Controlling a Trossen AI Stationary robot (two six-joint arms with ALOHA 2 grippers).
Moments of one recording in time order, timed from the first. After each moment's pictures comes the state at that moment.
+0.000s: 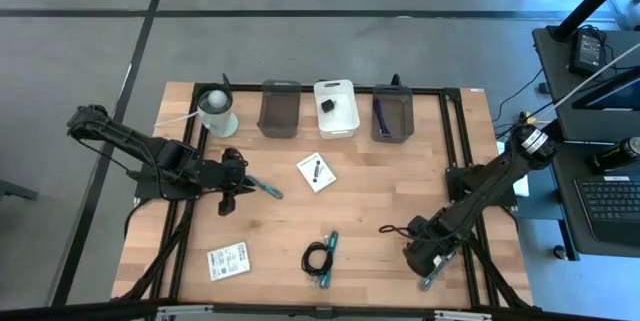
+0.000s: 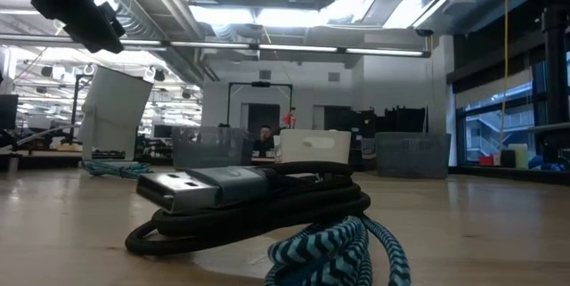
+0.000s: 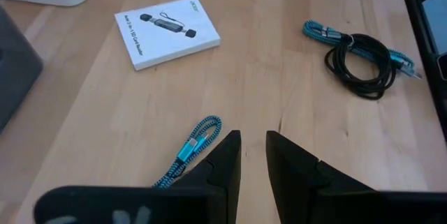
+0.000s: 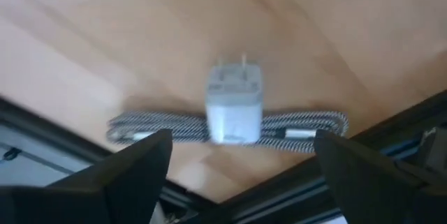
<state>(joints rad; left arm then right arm) -0.36 0.76 0.59 -0.59 -0.26 -0.50 0.77 1.53 0.90 -0.88 -0.34 1.59</state>
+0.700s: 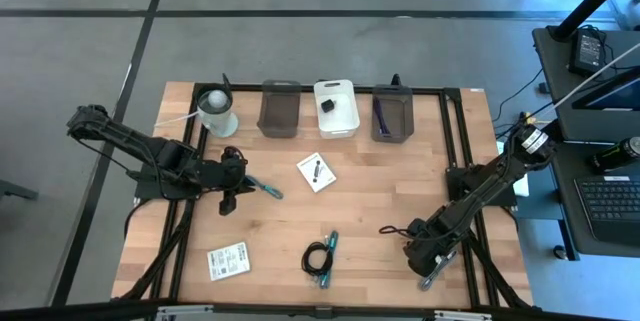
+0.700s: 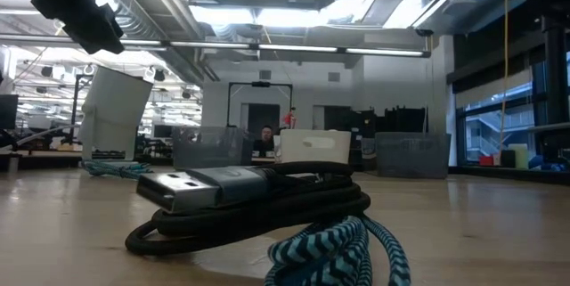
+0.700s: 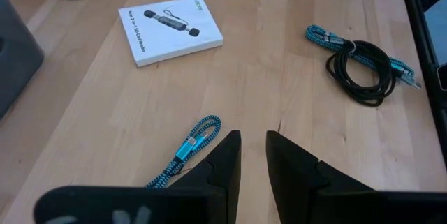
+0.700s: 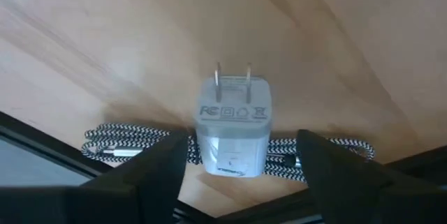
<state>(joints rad) -0.36 0.76 0.59 -0.59 -0.27 -0.54 0.77 1.54 0.76 -0.67 -0.39 1.57</state>
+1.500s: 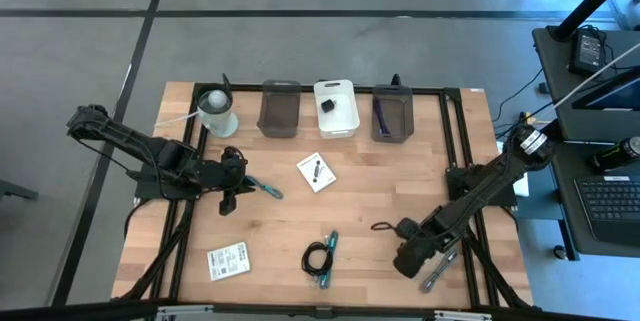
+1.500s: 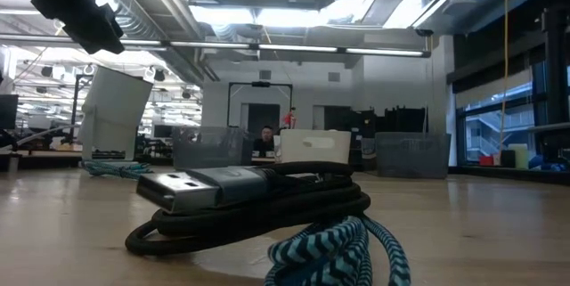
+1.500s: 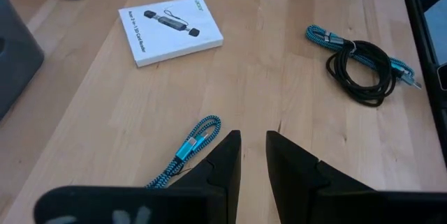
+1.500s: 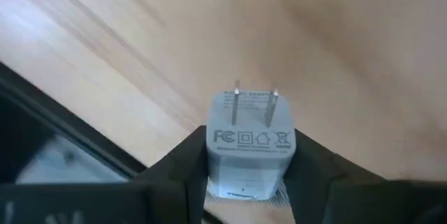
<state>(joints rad) -0.36 0.76 0.59 -0.59 -0.27 -0.54 0.73 1.54 0.87 -0.64 -0.19 1.59</state>
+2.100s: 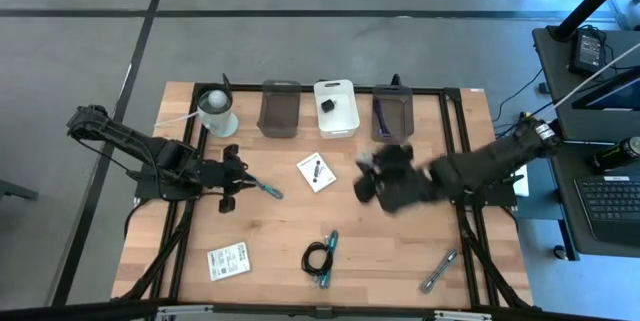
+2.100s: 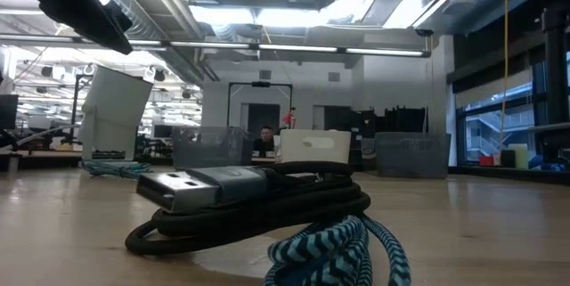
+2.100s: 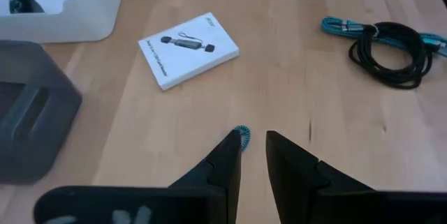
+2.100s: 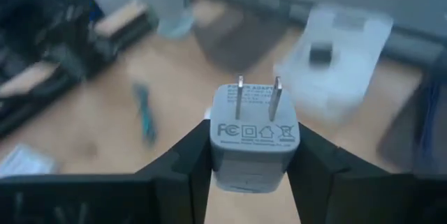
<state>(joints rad) -0.36 0.76 0.59 -0.59 -0.33 -0.33 0.39 1.45 1.35 -0.83 0.88 1.04</state>
